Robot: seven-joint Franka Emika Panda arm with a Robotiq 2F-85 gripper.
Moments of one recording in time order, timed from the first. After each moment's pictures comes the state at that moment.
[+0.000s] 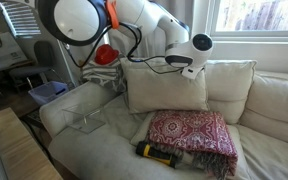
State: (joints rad) arm -0.34 1.48 0.15 -0.70 0.93 2.61 1.20
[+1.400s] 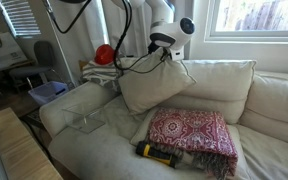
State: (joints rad) arm -0.34 1.22 0.35 -1.03 0.93 2.44 0.42
